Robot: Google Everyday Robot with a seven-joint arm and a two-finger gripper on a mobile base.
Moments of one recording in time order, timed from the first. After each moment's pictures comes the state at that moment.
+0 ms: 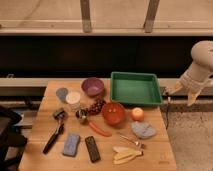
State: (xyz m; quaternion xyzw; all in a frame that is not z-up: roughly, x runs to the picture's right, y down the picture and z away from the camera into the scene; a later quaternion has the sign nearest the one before) arm 0.389 0.040 0.684 -0.11 0.30 0.90 0.31
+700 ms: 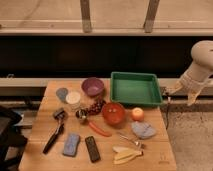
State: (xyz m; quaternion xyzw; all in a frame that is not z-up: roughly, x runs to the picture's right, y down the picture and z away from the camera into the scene) arm 0.388 0.037 0.684 -0.11 0.30 0.89 0.31
